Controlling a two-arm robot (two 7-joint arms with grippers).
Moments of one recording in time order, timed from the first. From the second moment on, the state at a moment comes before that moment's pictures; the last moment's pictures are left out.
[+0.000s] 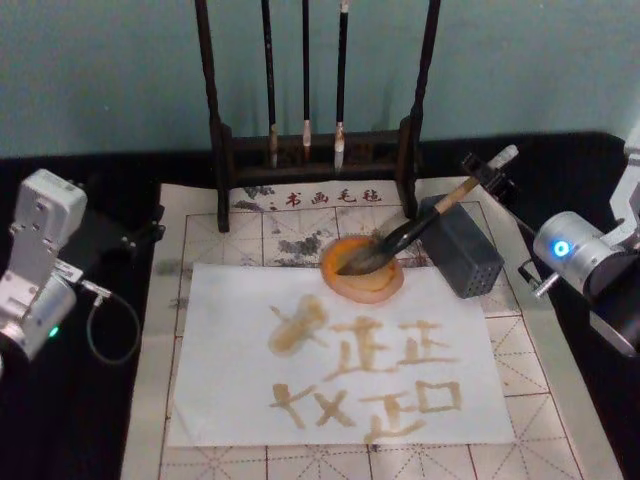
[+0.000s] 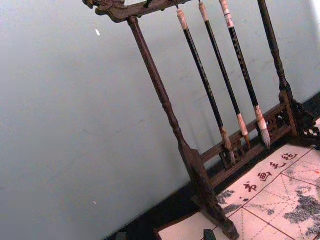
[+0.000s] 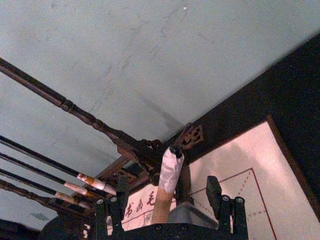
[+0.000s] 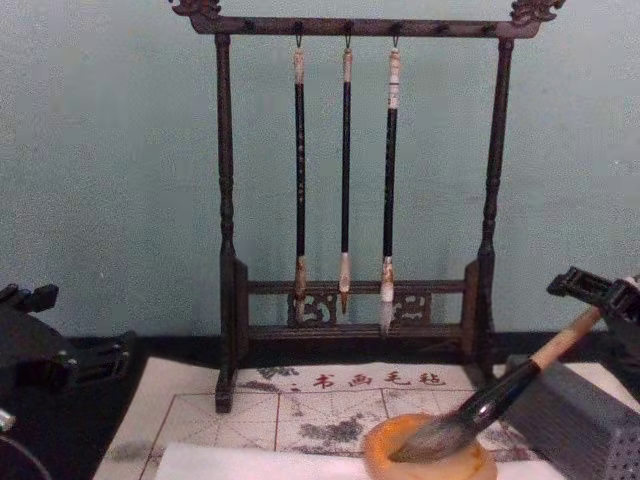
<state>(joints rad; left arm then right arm) -0.20 0.60 0.45 -1.41 -0.25 -0.12 0.03 0.34 0.27 -0.19 -1.23 1.12 0.29 0.07</state>
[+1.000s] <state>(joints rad) -0.20 0.60 0.45 -1.41 -0.25 -0.12 0.03 0.36 0.33 -0.26 -1.21 1.19 0.29 0.13</state>
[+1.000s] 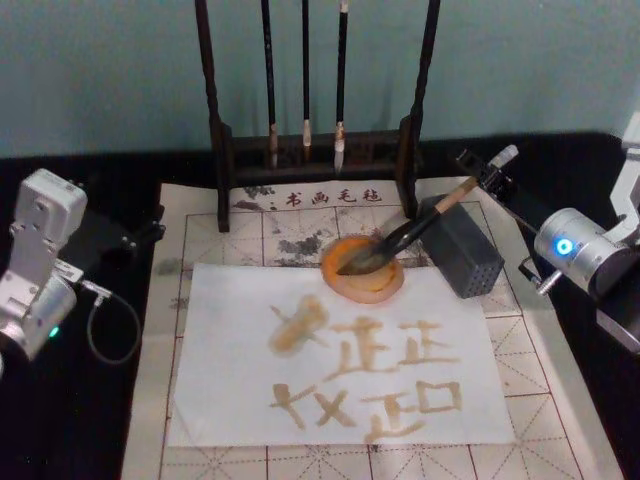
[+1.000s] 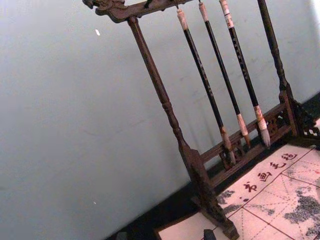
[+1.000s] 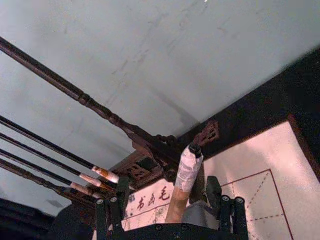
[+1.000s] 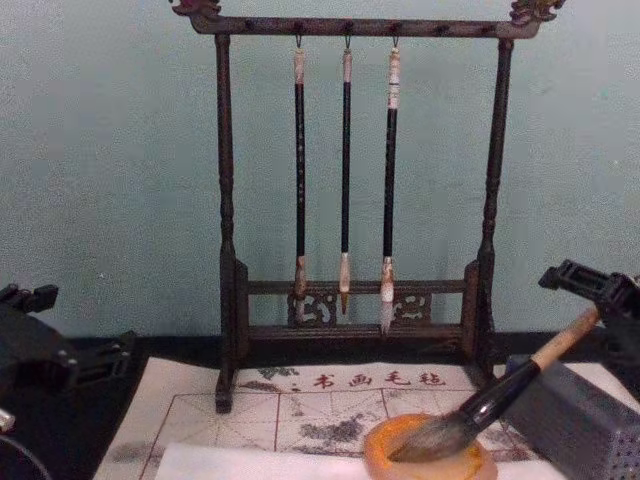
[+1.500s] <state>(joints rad) -0.20 0.60 0.45 -1.41 -0.25 -0.12 0.03 0.35 0.35 -0.28 -1.24 1.22 0.28 0.08</state>
